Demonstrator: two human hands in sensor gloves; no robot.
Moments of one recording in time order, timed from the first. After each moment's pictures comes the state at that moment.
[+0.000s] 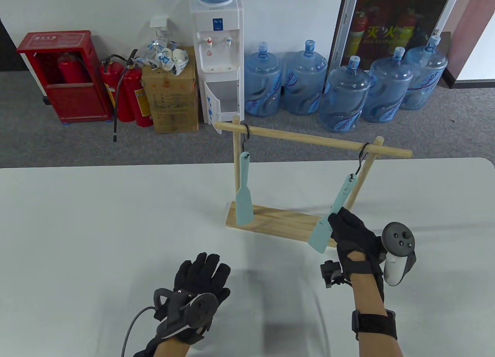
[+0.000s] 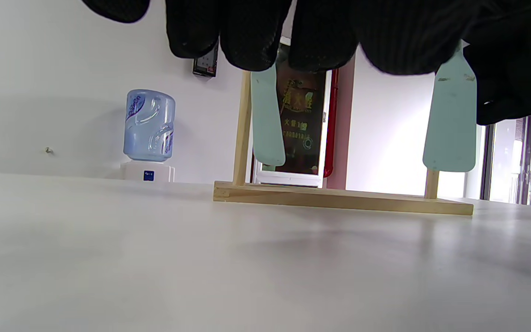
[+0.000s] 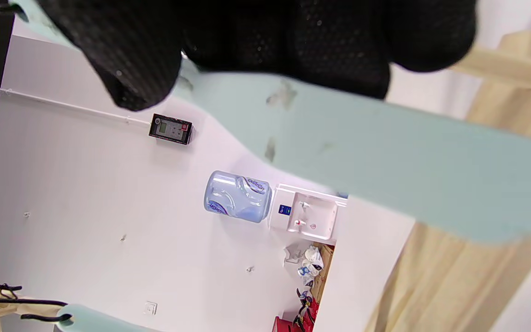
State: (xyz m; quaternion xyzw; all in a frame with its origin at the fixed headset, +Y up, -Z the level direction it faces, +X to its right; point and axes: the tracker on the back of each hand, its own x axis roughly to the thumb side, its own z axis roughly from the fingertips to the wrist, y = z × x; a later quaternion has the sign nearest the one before) left_hand -0.153 -0.731 -0.269 0.11 -0.19 0.07 0.97; right_hand 0.243 -0.697 -0.362 -0.07 -0.09 0.76 0.63
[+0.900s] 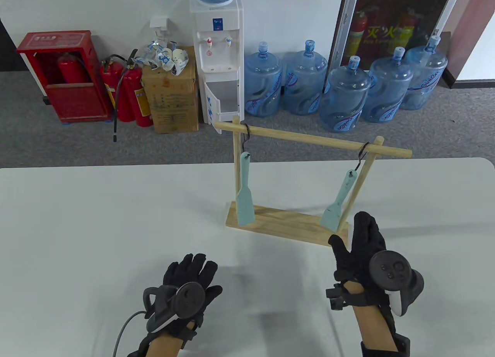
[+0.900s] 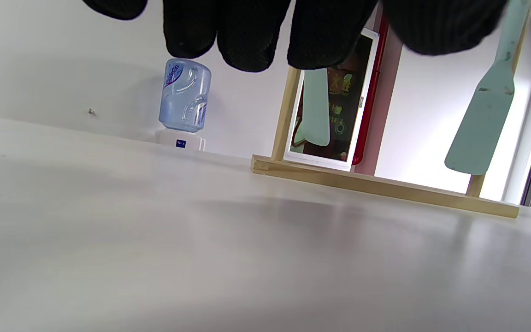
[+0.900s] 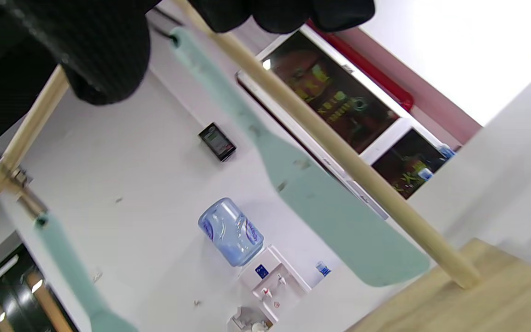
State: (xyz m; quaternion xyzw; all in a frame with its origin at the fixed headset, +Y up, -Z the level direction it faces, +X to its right) left_hand -0.176 -0.740 -0.279 0.07 -0.14 0.11 0.98; right_hand 0.222 -0.665 -0.294 -0.04 -0.23 0.90 0.36
